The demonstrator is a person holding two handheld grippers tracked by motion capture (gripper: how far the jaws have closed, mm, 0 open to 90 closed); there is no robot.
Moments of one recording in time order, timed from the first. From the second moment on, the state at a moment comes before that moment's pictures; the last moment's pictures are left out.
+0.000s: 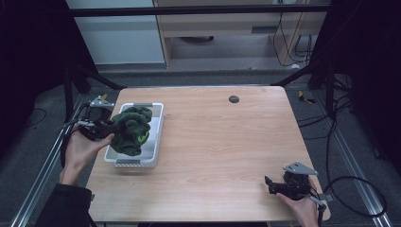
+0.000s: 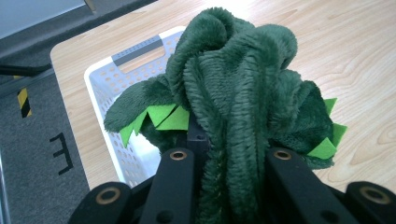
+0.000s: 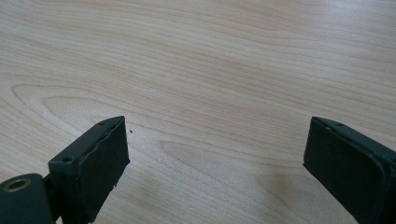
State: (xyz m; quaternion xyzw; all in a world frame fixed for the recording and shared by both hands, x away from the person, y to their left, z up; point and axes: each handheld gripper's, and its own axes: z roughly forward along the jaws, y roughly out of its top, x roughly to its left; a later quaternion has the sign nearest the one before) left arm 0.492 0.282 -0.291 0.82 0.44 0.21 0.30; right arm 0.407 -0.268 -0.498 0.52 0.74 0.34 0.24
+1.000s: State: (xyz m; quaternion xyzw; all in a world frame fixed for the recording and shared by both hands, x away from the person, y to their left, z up) left arm 0.473 0.231 -0.278 0.86 0.37 0.18 0.32; right arm 0.406 -0.269 -0.497 0.52 0.74 0.35 0.25
